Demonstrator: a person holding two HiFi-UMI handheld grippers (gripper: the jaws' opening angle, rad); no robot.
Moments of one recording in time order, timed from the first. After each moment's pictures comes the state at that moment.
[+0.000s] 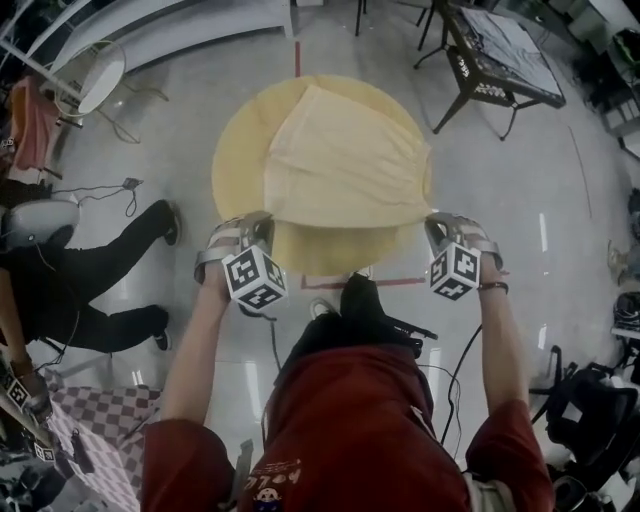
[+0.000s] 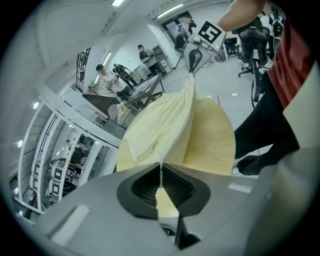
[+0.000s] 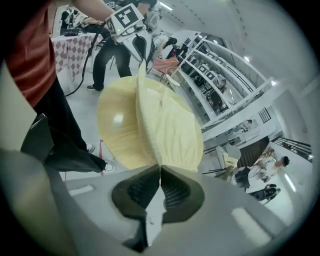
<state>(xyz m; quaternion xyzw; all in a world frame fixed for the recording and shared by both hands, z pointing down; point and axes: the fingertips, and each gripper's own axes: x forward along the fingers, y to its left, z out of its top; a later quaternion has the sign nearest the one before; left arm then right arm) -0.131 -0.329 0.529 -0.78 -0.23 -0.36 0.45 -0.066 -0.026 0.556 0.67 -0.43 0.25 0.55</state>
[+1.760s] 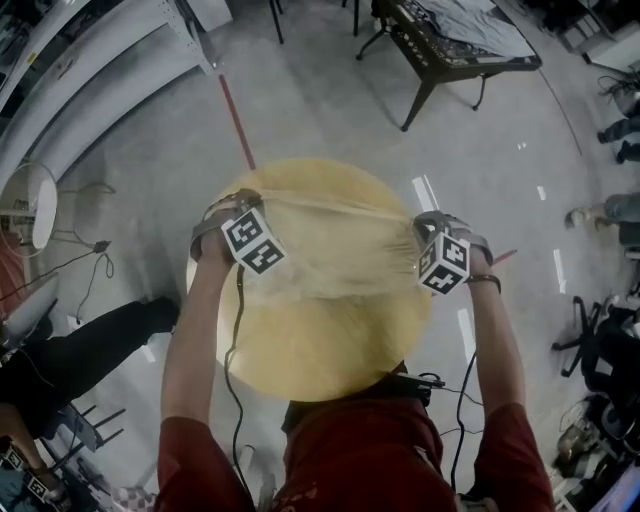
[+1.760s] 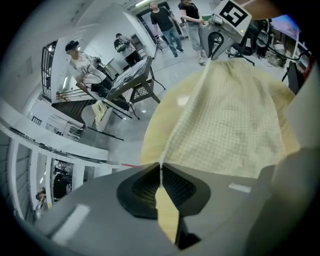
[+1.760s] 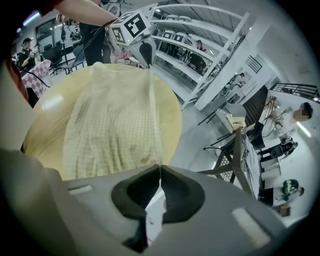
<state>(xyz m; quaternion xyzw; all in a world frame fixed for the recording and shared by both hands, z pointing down) 0.276 -0.338 0.619 -0.68 -0.35 -0.39 0.51 0.186 -0.035 0.633 0.71 -0.36 0.42 0.43</state>
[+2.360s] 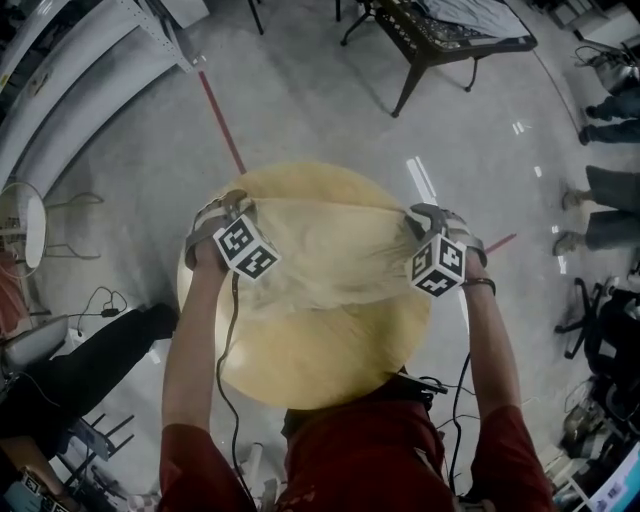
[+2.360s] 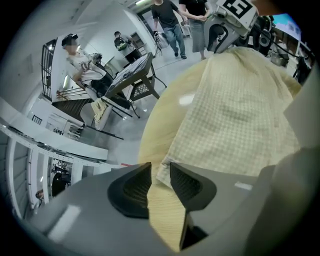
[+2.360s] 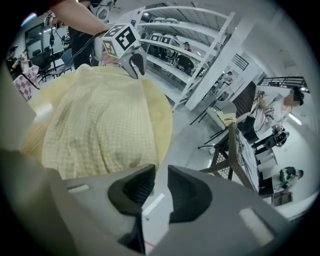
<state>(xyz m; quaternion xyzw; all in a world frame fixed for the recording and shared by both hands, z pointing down) 0.308 -0.331 0.657 -0.68 -0.34 -0.39 0.51 0.217 -0.028 0.646 0.76 -0.31 0.41 0.40</state>
